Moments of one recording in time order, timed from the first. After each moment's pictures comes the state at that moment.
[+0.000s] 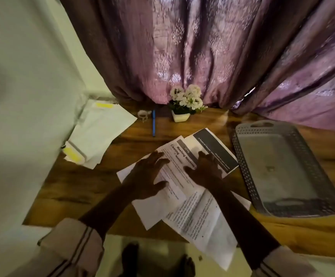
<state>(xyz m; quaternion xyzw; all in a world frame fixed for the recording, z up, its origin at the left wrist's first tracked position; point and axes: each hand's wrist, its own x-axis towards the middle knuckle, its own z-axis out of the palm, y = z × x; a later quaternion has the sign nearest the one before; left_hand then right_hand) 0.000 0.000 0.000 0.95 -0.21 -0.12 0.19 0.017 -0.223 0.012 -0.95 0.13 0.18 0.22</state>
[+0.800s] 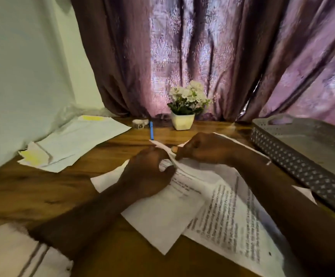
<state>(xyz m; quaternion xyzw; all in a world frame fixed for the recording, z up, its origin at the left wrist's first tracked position) 0.030 -0.011 -0.089 0.95 -0.18 0.11 0.24 0.044 -0.204 -0.021 -0.96 -0.14 0.05 0.25</state>
